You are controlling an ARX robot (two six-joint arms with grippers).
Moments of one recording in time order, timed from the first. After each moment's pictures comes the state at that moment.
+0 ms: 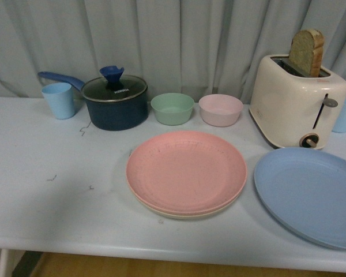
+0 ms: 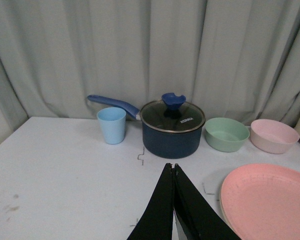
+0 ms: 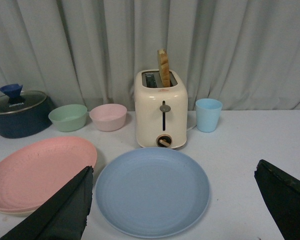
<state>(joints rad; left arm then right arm) -0.14 1.11 0.22 0.89 -0.15 -0.02 0.00 0.00 0.01 0.00 0.00 0.00</state>
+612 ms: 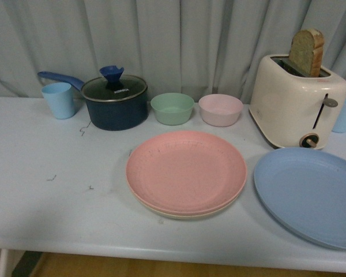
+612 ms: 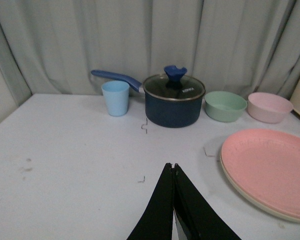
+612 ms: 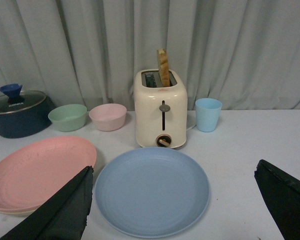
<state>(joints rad) 0.00 0.75 0.01 0.70 0.00 -0.01 0.00 0.00 0.01 0.00 0.00 0.00</state>
